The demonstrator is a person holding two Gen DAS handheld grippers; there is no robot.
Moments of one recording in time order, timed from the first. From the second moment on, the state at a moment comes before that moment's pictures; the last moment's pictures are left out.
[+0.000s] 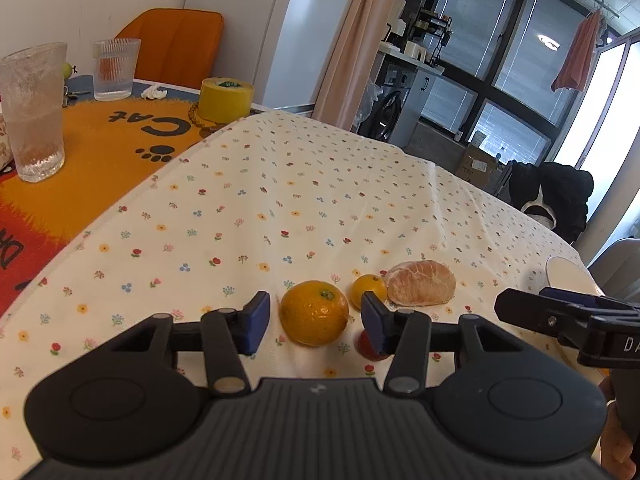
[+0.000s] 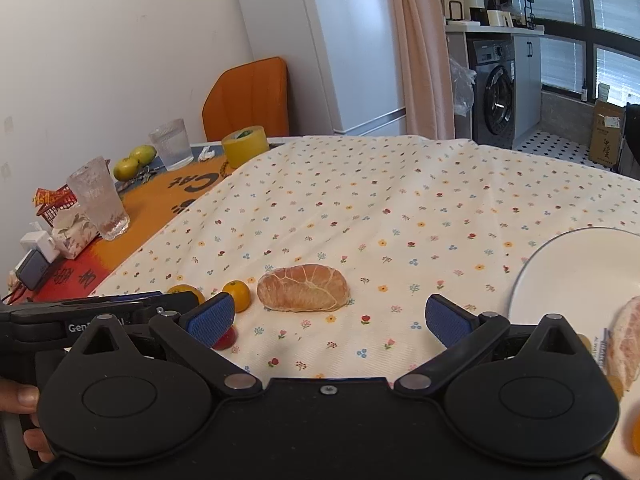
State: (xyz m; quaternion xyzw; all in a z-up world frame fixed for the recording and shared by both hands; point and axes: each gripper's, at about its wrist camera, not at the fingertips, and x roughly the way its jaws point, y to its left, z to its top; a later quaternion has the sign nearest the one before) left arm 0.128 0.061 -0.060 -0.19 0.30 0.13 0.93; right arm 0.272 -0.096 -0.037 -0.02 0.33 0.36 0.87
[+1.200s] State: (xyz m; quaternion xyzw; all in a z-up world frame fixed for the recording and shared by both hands) left arm 0.104 0.110 -0.060 -0.24 0.28 0.17 0.91; right arm 0.297 -0.023 -0.071 -0.10 0.36 0.33 0.87
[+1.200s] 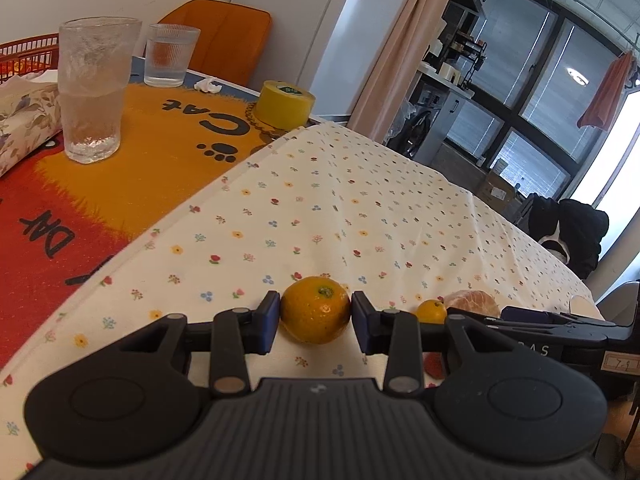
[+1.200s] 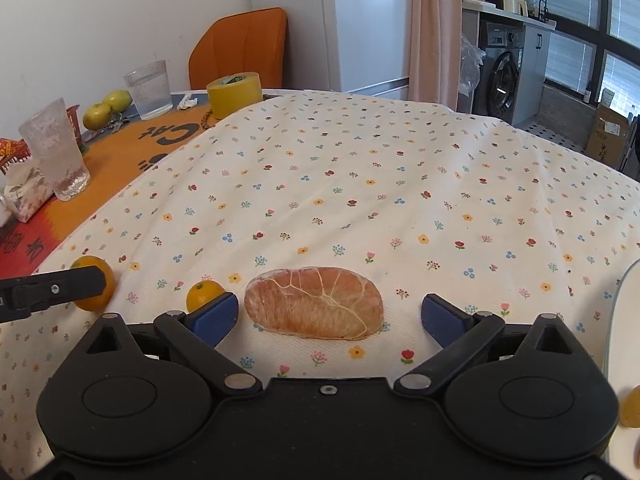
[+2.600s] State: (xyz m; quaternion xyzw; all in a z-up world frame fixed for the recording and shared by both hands) left arm 0.102 0.045 -0.022 -0.20 0.25 0.13 0.94; right arm 0.271 -0.095 -0.018 -0.07 0.30 0.31 0.90
